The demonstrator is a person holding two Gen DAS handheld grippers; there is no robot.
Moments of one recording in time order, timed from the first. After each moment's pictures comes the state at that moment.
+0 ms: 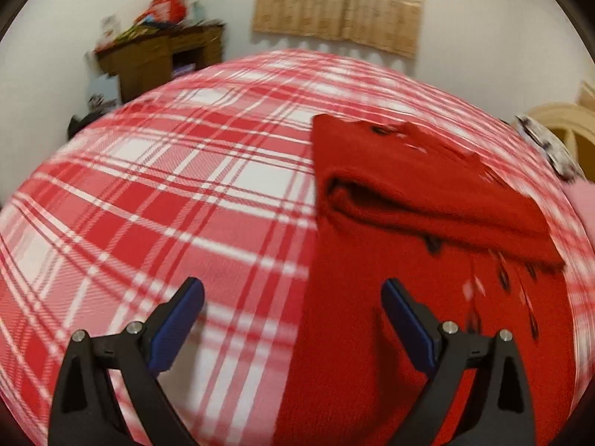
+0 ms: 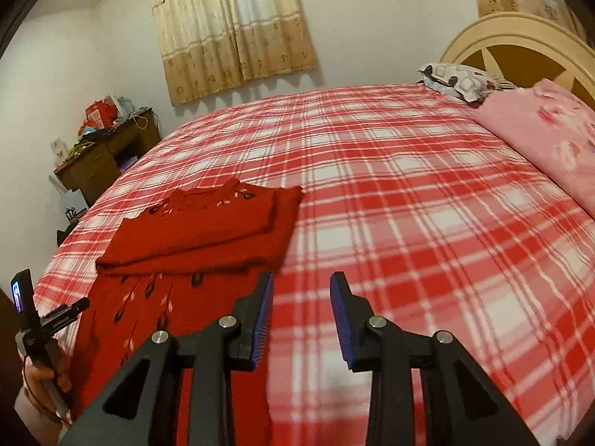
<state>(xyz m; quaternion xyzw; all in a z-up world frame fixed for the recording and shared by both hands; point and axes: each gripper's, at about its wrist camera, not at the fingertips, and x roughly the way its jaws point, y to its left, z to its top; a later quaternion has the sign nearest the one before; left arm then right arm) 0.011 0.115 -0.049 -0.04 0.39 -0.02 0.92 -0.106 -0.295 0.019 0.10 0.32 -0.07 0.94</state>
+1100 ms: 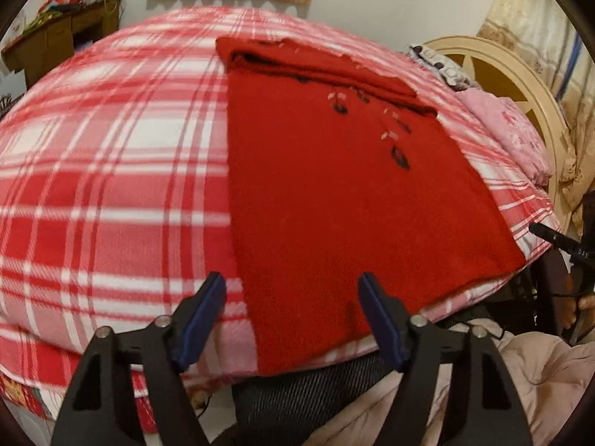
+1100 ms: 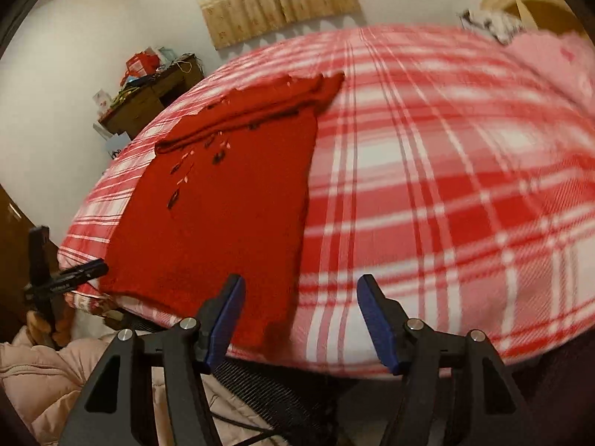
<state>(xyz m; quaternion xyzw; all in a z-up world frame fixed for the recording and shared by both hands) -0.134 0.135 -0.069 -0.03 0.47 -0.21 0.86 -0.226 -0.259 -0.067 0.14 0.42 0.04 0.90</state>
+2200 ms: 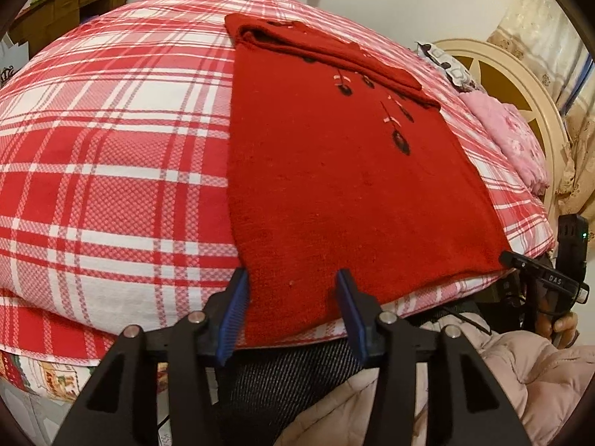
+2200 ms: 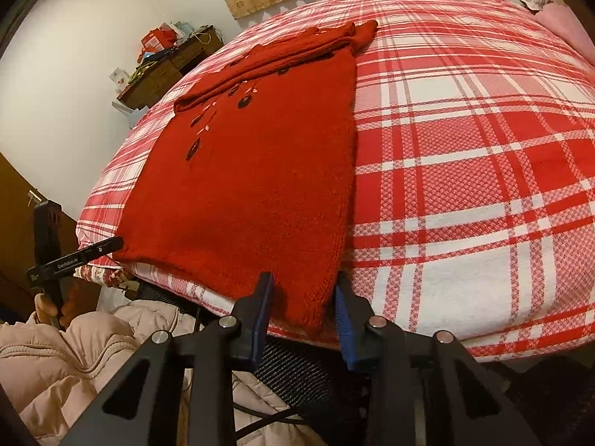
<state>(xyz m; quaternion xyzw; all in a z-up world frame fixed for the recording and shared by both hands) -0.145 0.138 -0.076 -0.06 0.50 -0.21 0.84 -0.214 -0.229 -0.104 0.14 0.47 0.10 0.87</state>
